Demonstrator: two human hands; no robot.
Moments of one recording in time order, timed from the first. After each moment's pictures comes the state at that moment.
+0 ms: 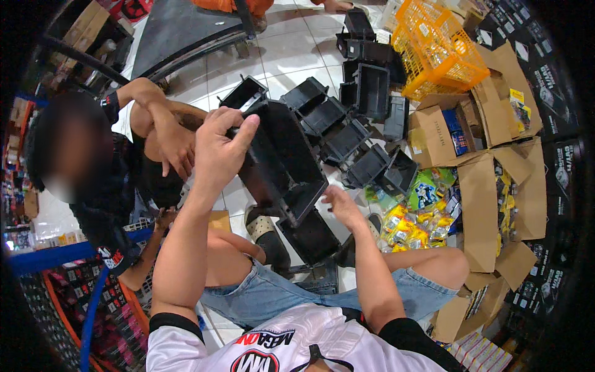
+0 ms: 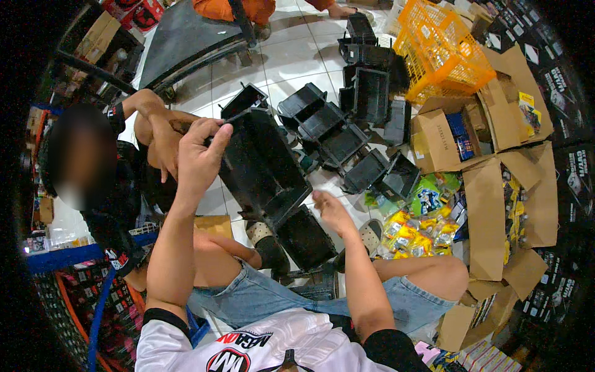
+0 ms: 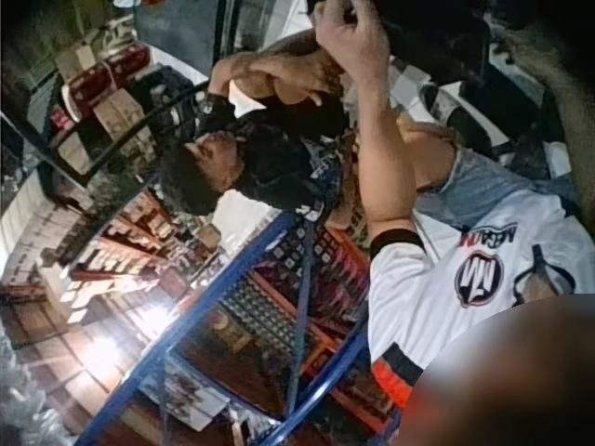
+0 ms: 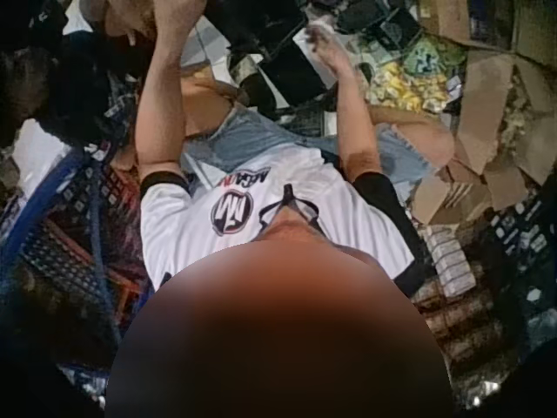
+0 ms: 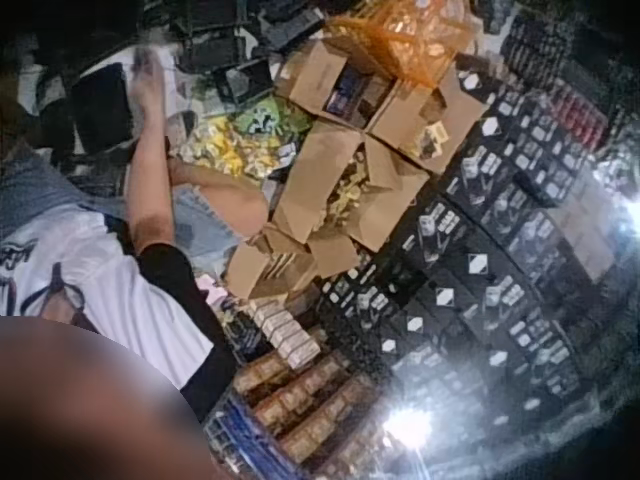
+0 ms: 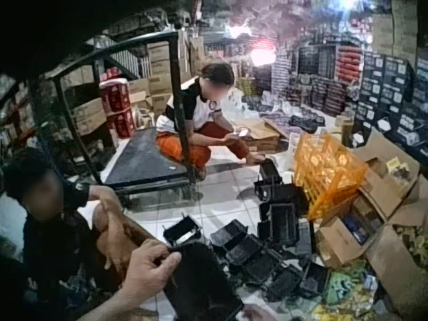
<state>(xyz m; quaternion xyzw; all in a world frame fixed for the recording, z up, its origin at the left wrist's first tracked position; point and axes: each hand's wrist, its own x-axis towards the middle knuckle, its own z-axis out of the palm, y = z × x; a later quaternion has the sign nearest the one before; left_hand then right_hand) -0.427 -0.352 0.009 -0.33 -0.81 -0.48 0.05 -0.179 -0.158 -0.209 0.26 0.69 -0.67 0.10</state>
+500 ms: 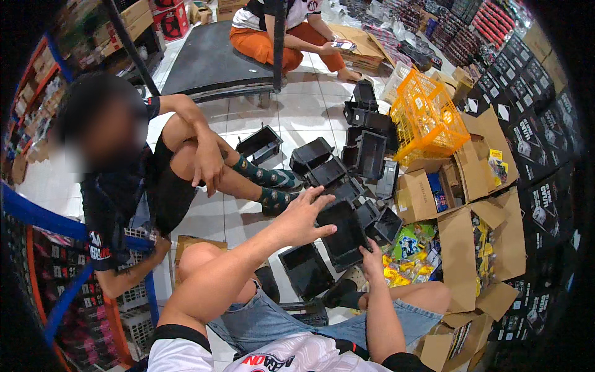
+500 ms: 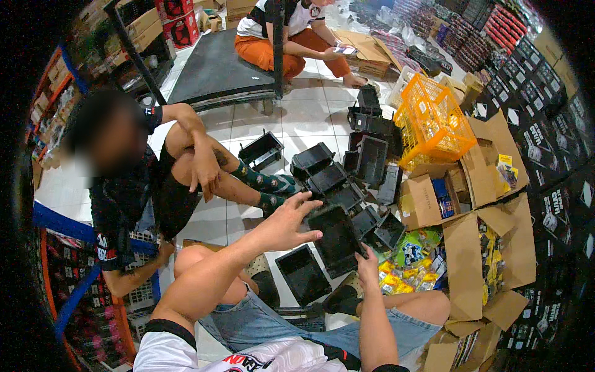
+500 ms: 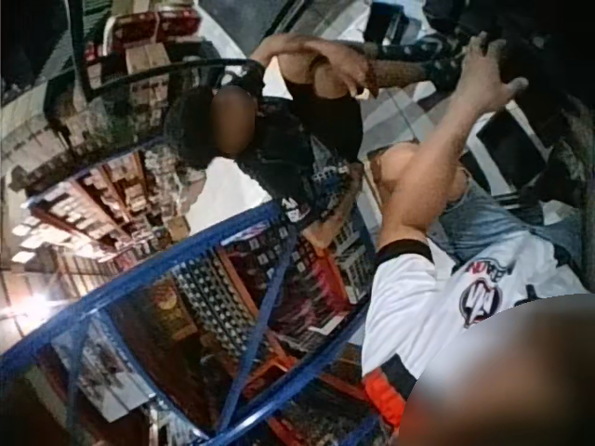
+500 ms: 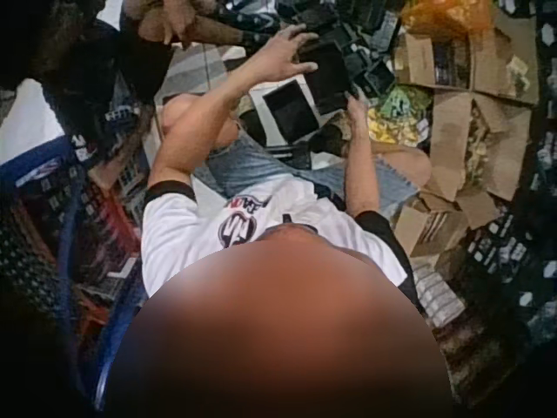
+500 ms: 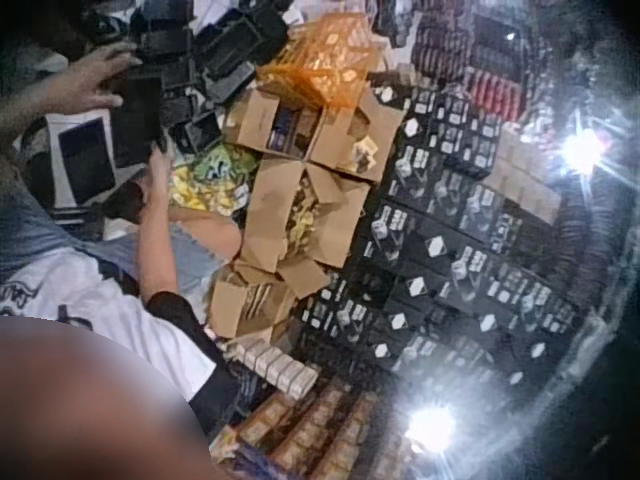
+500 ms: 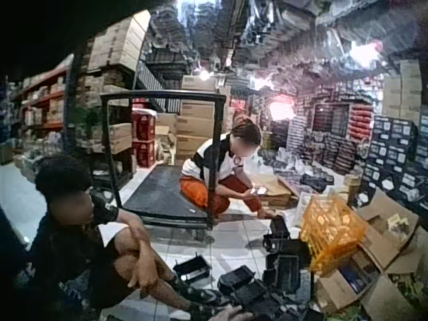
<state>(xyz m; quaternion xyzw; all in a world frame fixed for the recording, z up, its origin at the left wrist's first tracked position) -0.339 -0.346 -0.031 -0.48 -0.78 -0.34 -0.19 -0.097 -0.118 -0.197 0.44 0.59 -0.66 -0.12</state>
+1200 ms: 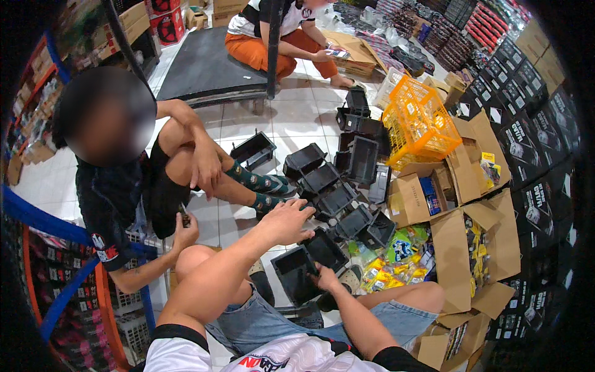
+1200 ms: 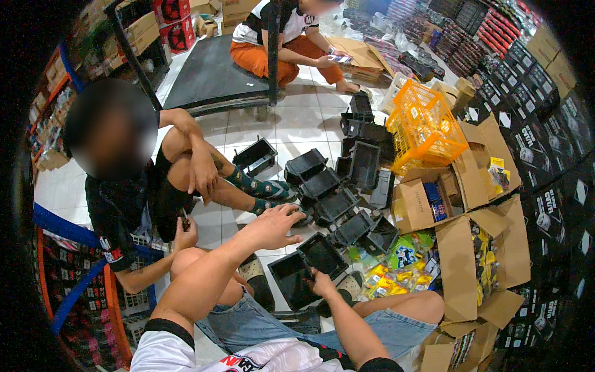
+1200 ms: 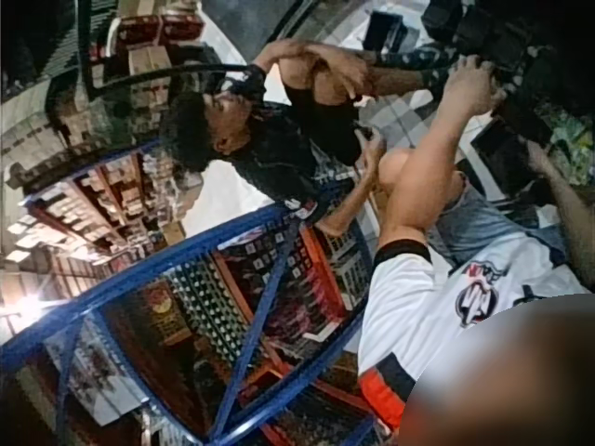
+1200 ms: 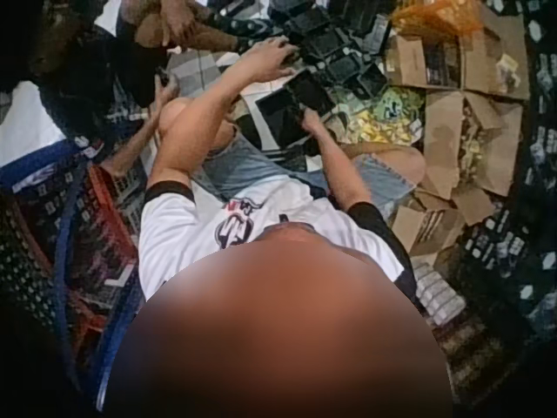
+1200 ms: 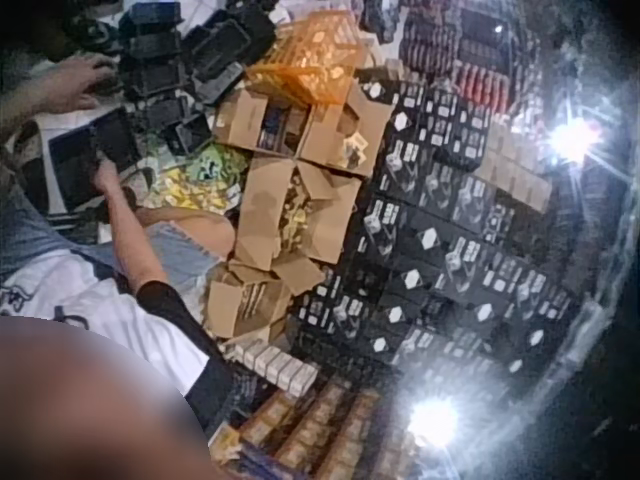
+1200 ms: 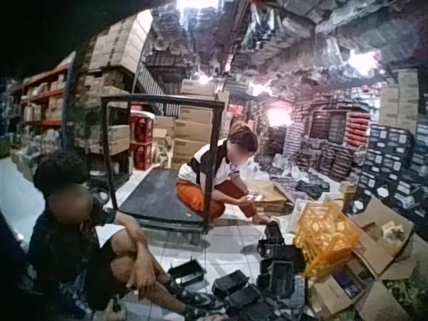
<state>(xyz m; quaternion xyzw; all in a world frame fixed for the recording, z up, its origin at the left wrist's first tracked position) -0.352 -0.353 -0.035 -0.51 -0.81 -0.16 -0.23 -0.107 -0.210 -0.245 0.25 0.85 -0.37 0.27</state>
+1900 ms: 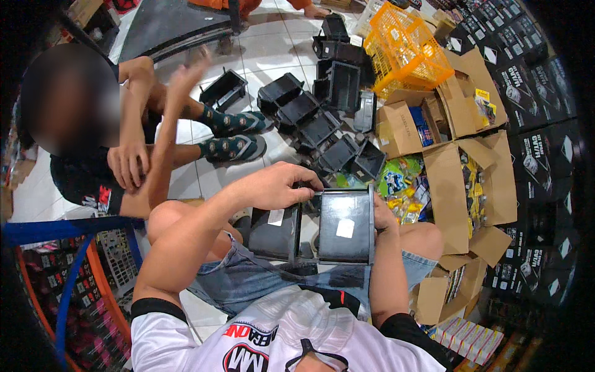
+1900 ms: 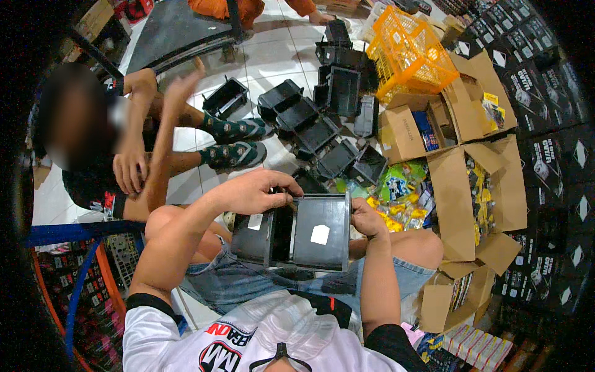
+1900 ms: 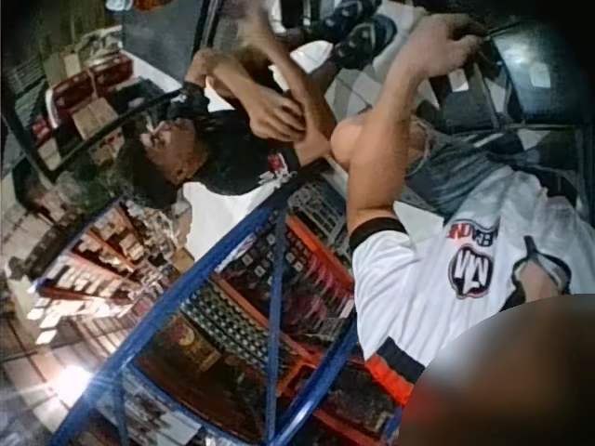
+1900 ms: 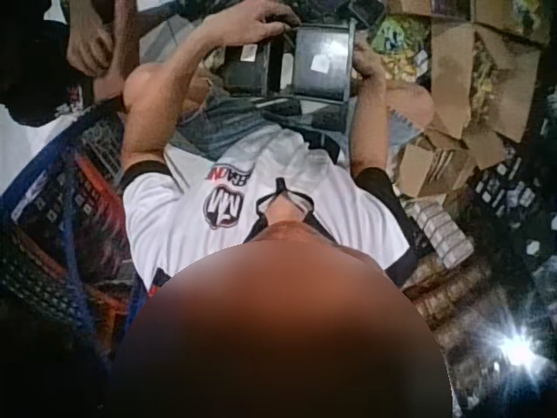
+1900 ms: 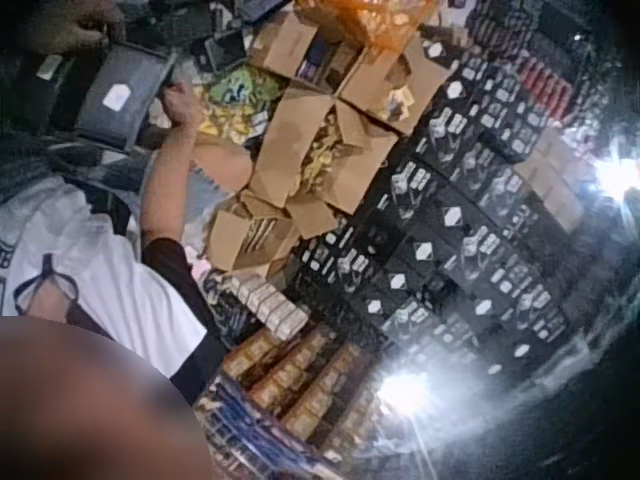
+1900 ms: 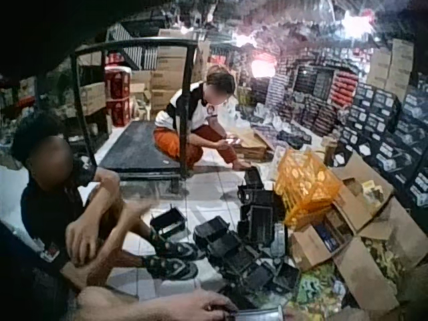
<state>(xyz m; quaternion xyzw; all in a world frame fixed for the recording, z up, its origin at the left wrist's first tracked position) -0.310 -0.348 0.007 -0.54 -0.62 -0.37 -0.44 -0.052 -0.113 -0.078 0.22 0.66 -0.72 0.06</state>
